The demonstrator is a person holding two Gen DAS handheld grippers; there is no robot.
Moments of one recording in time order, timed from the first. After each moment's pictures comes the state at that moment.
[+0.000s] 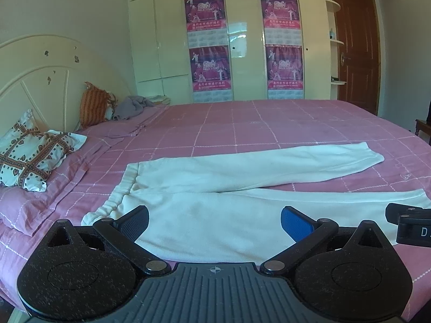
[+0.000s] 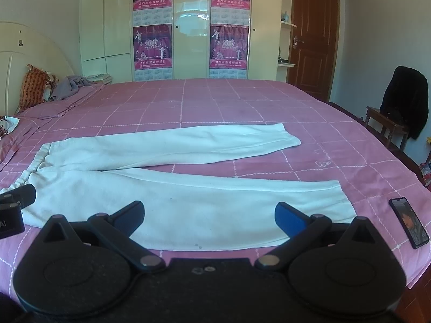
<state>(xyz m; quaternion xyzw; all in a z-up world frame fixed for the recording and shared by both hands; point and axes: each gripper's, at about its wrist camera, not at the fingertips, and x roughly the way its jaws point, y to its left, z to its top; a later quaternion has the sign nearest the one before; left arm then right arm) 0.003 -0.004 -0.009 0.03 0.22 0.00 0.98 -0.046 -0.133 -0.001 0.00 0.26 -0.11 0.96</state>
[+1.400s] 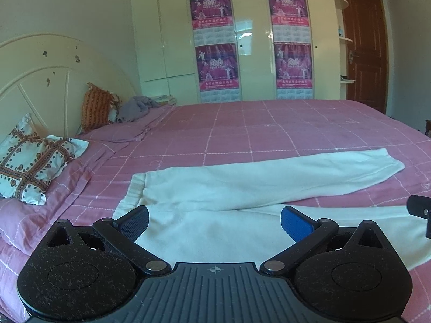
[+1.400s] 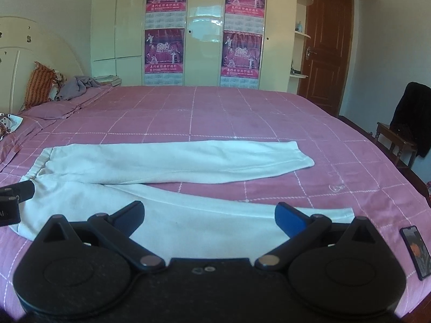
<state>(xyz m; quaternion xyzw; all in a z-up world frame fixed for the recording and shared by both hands) 0.080 0.022 -0.002 0.04 0.22 0.02 0.97 0.013 -0.128 0.012 -0.02 0.25 -0.08 0.97</state>
